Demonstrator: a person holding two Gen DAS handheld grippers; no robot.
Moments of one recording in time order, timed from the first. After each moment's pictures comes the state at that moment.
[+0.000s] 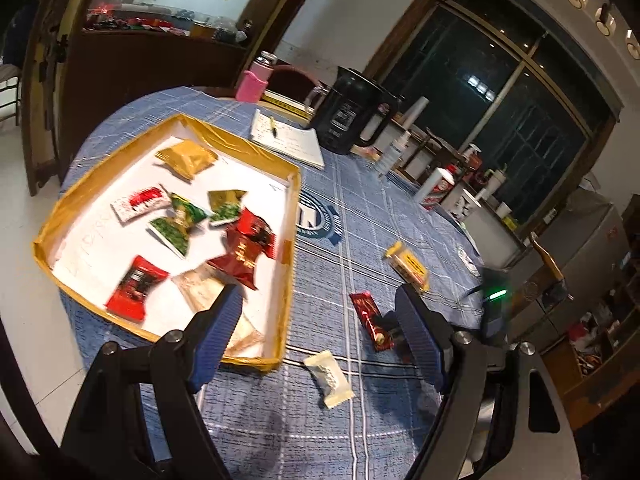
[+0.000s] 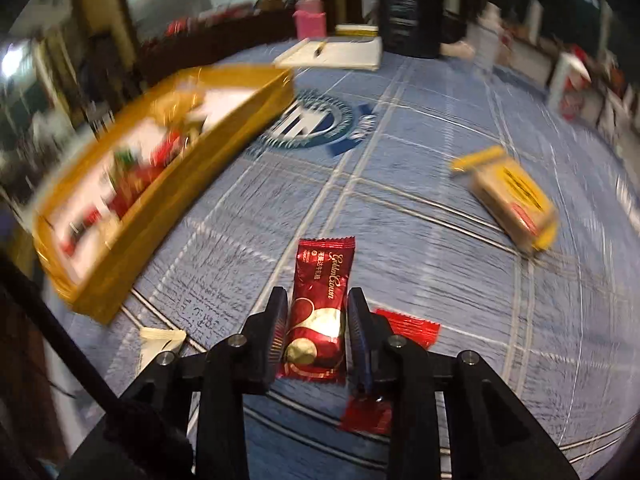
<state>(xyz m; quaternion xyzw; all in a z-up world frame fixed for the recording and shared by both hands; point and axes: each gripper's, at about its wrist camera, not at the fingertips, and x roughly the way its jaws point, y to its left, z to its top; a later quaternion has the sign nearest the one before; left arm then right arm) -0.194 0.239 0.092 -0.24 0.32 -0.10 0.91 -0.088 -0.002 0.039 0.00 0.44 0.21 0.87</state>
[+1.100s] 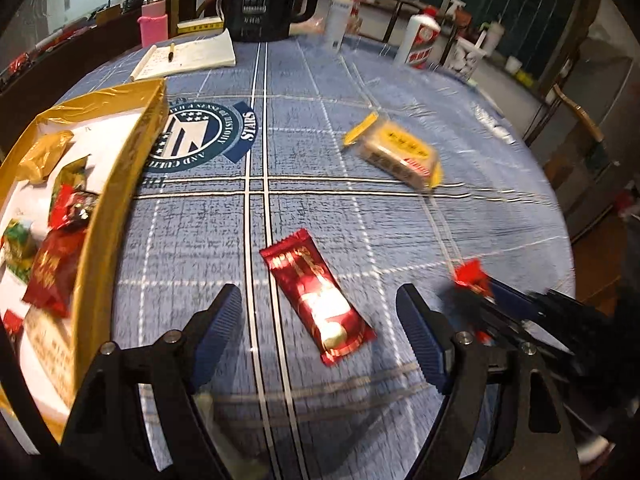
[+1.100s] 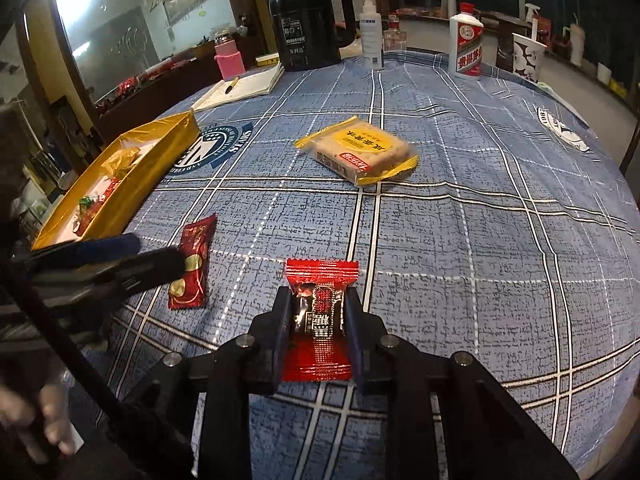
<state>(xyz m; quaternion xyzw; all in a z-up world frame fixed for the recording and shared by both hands) -0.085 0.075 0.030 -0.04 0.48 -0.13 0.87 -0.121 -0.087 0.025 0.03 0.43 0.13 0.89</state>
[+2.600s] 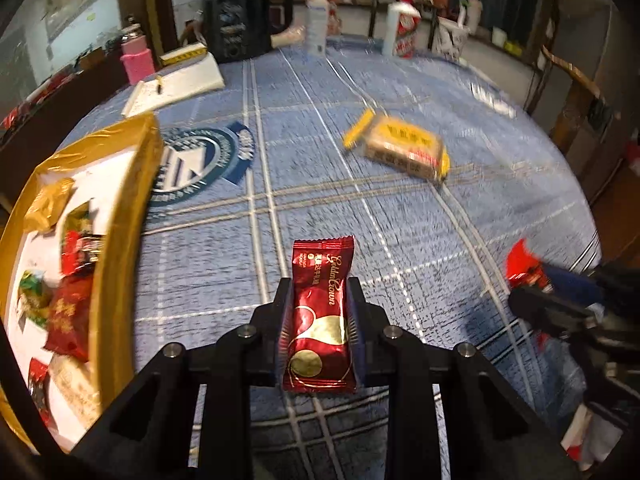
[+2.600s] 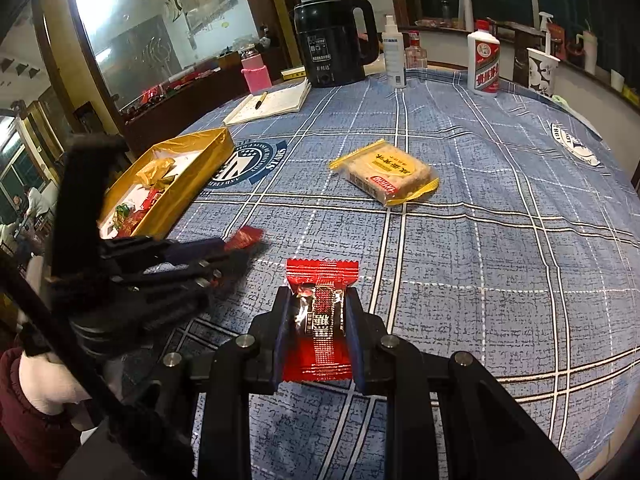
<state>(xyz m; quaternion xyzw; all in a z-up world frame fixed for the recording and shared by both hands) -0.091 0.079 0.034 0.03 0.45 -0.14 0.88 -0.136 -0.078 0.049 0.04 0.41 0.16 0.89</state>
